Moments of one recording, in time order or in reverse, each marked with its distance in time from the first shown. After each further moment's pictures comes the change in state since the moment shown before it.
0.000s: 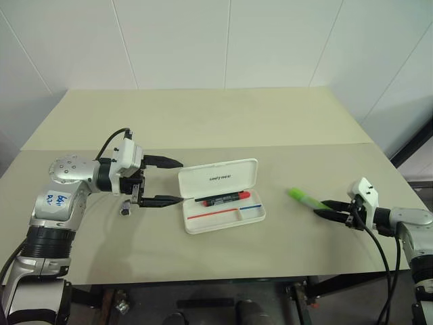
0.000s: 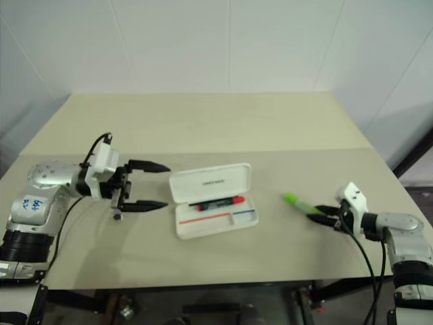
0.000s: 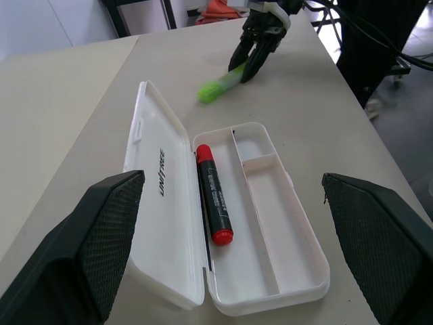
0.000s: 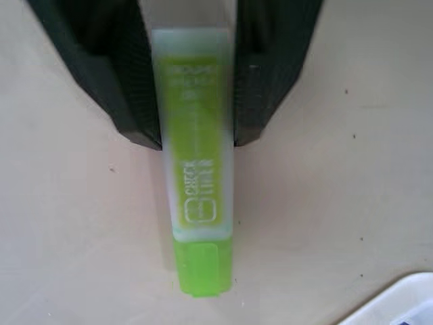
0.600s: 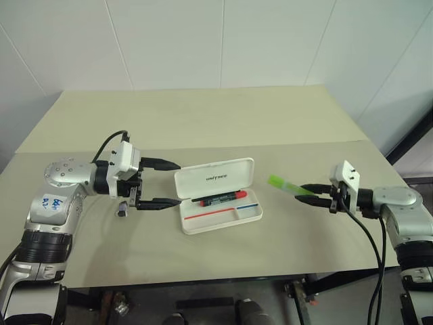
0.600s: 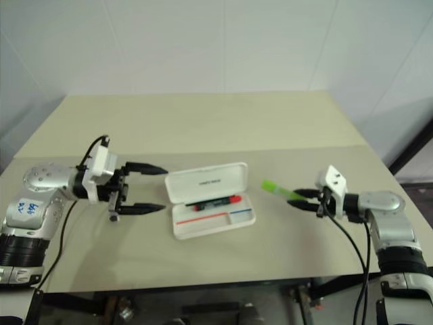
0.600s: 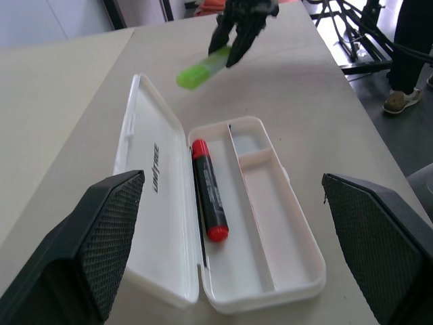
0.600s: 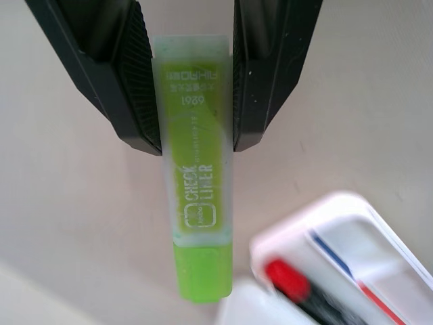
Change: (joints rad) left arm 0.054 0.013 0.023 -0.034 0.000 0.005 0.013; right arm -0.084 0.031 0.055 -0.278 0.022 0.052 0.075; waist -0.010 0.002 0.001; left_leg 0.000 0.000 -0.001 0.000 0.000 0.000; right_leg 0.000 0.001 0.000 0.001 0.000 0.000
